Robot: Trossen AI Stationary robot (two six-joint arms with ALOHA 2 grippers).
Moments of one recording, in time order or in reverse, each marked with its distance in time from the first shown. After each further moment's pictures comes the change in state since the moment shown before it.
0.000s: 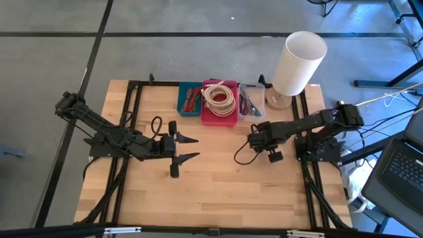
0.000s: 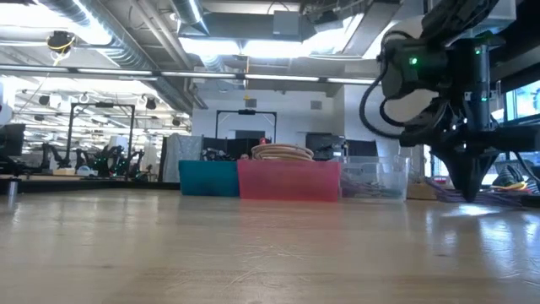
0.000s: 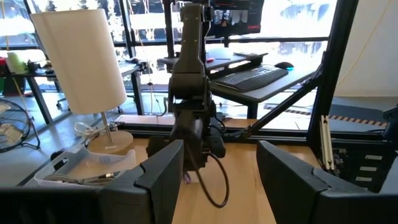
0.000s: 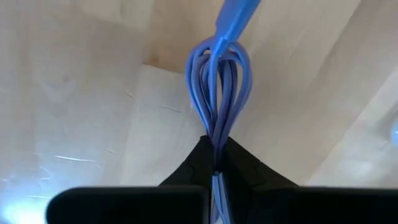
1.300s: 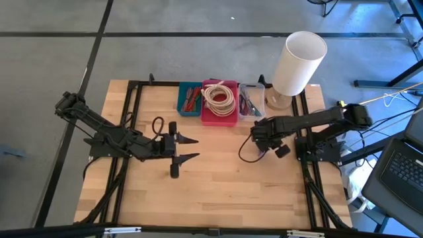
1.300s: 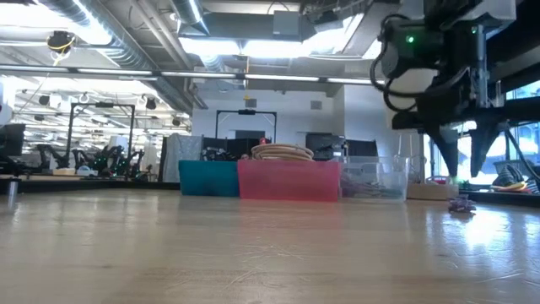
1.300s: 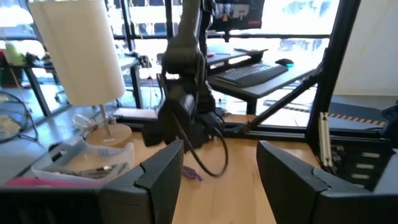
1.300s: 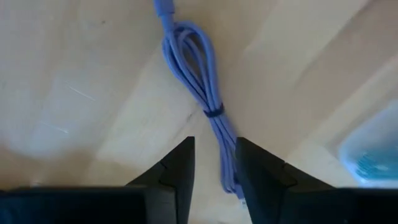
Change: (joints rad) left arm 0.000 0.000 0.000 -0.029 0.002 -0.041; right arm -0.054 -0.109 0.049 -0.109 -0.034 -0.351
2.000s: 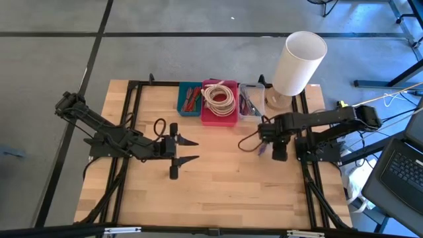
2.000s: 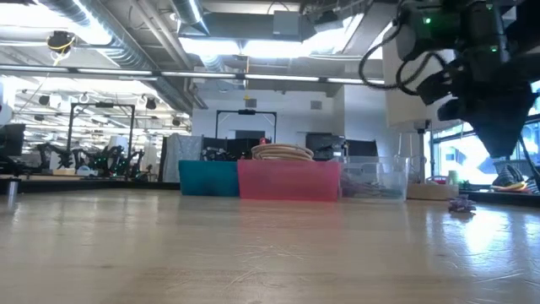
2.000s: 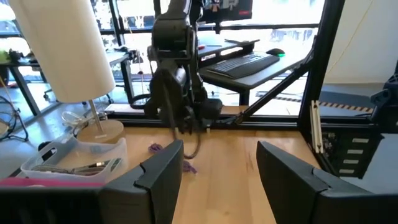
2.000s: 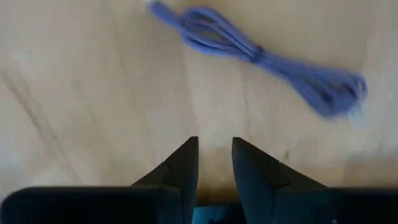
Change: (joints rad) left arm 0.000 0.000 0.000 -0.034 0.042 0.008; right arm -0.005 -0.133 0.016 -0.164 -0.190 0.732
